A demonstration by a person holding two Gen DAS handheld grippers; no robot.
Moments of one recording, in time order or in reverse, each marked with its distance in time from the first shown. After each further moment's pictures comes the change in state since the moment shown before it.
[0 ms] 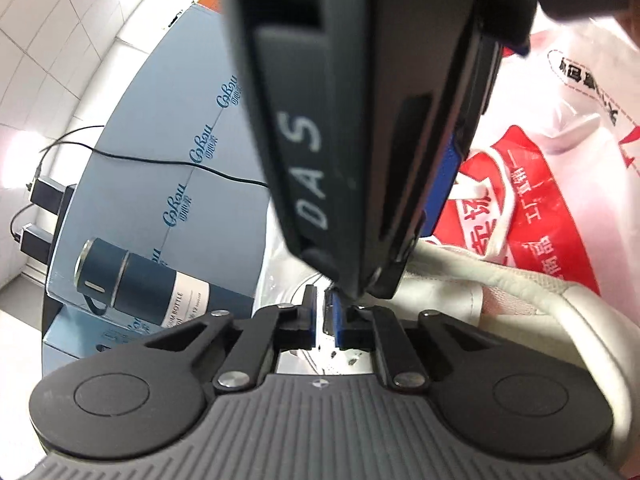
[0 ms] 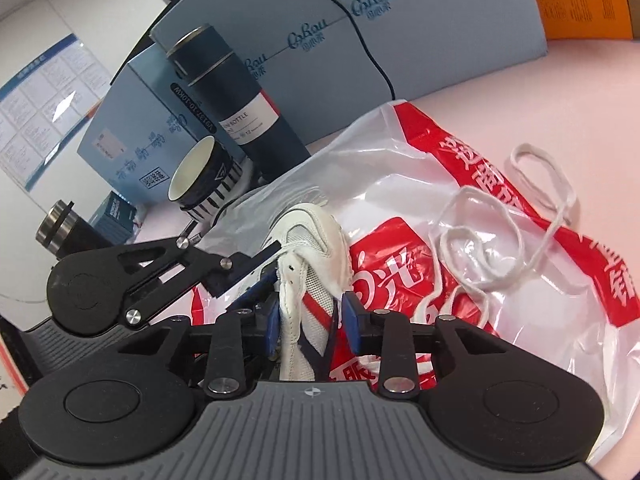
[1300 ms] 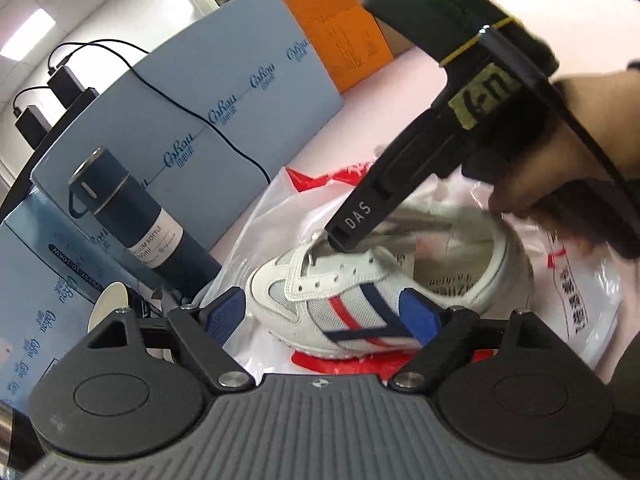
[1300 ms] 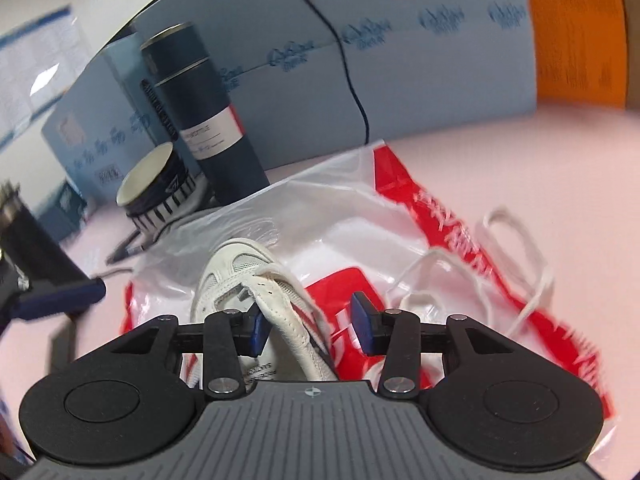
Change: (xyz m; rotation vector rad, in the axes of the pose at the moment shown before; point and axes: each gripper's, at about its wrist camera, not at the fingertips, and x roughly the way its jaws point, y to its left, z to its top) left arm -0.048 0.019 0.018 -0.407 -0.038 -0.186; right arm 0.025 -0.006 0.016 -0.095 -0.075 -0.136
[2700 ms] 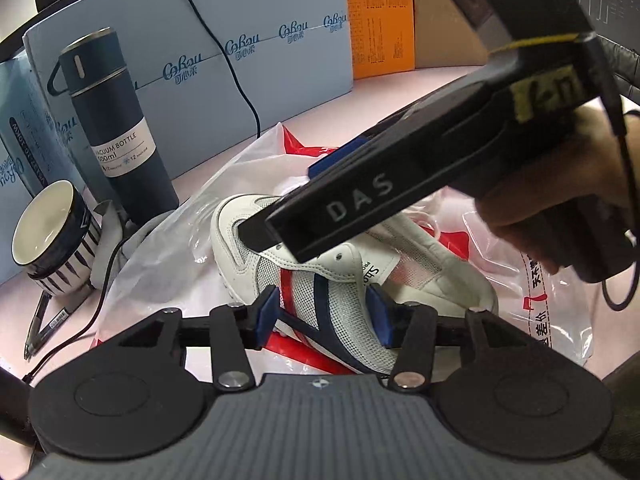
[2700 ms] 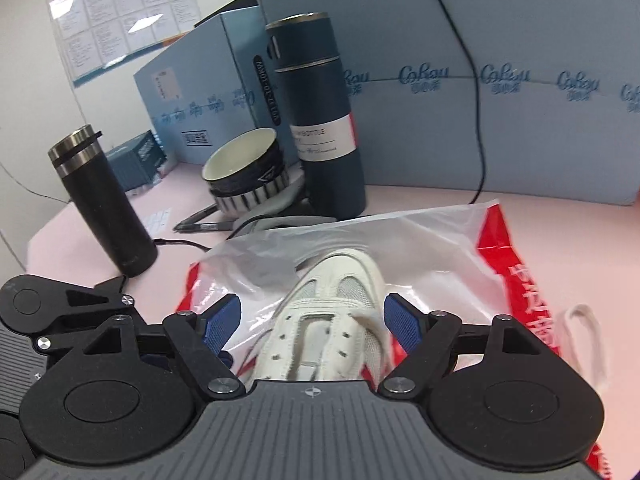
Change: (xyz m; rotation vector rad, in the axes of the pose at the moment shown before) left arm 0.014 0.024 -0.020 -0.345 0.064 -0.194; right arm 0.010 0.038 0.020 -0.342 0.028 0.214
